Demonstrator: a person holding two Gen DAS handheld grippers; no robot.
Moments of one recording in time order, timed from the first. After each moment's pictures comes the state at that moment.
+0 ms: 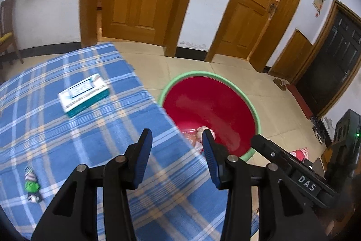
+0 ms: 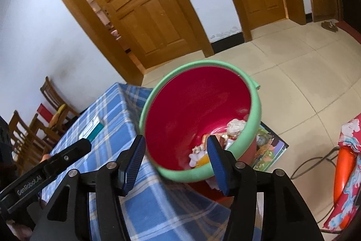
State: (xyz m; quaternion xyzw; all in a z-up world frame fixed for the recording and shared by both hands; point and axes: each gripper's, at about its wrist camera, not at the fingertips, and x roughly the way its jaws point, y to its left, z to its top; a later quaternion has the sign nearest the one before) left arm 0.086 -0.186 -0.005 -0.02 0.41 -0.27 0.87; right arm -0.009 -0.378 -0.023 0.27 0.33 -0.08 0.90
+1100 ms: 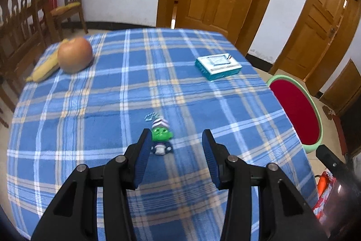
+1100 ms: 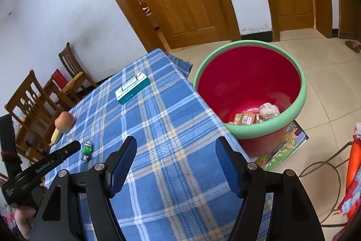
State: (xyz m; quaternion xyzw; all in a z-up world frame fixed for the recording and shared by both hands) left arm 0.067 -0.017 -0.038 -0.06 0.43 -0.07 0.90; right arm -0.018 -0.281 -0.021 0.21 0.37 0.00 0.91
